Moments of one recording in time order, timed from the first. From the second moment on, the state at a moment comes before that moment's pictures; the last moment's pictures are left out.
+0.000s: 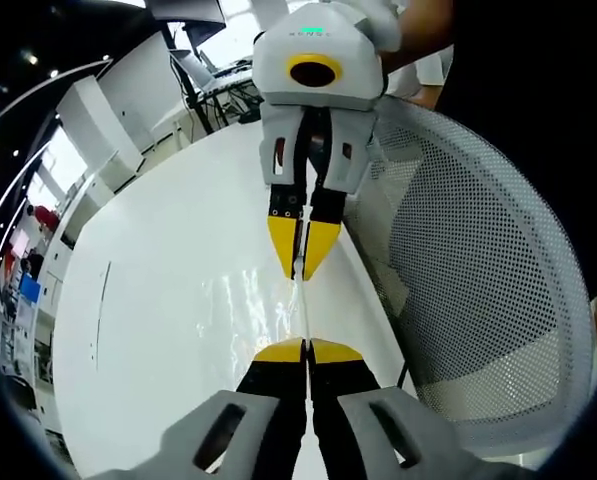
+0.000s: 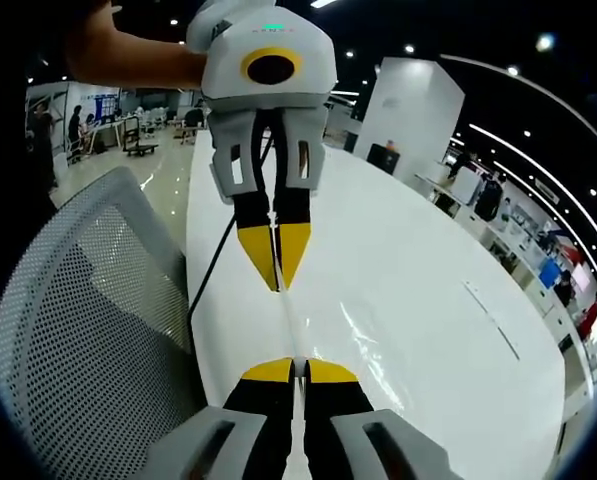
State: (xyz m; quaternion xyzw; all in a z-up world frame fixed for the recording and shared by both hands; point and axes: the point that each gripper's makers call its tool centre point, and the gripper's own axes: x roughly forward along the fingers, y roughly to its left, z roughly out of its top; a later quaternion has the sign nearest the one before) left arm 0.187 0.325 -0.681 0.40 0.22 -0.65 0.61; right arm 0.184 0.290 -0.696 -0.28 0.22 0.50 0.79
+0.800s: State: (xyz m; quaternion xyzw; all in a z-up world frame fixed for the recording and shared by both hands) left arm 0.191 0.330 -0.679 0.40 0.22 -0.64 0.62; right arm 0.185 0.291 -0.697 -0.28 0.22 0.50 0.79
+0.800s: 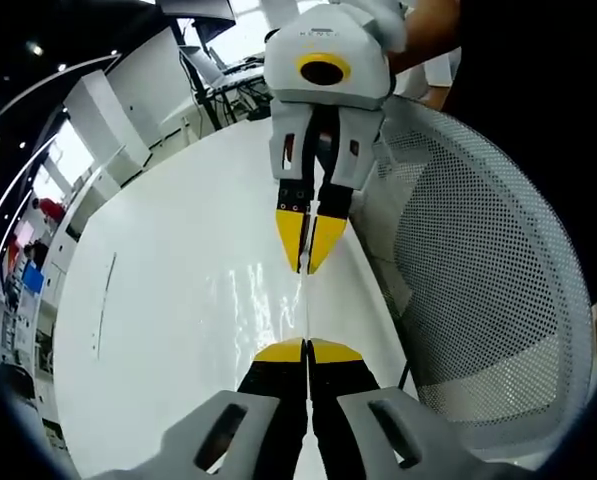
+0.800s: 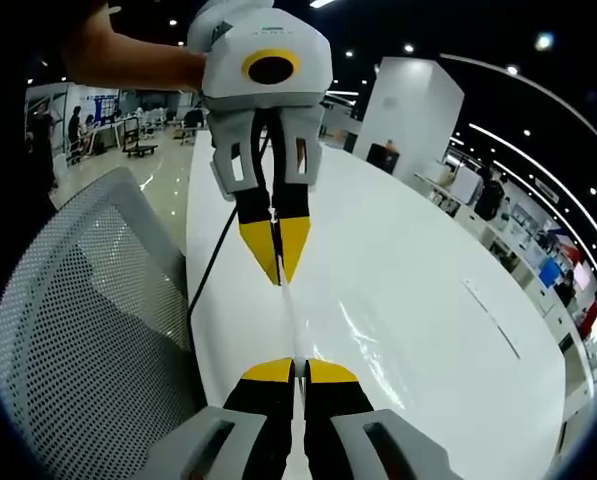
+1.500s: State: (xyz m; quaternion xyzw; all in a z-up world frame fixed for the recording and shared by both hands) left arm 0.191 0.334 -0.682 0.40 0.23 -0.64 0.62; right arm 0.184 0.290 -0.696 -0.28 0.23 0.50 0.79
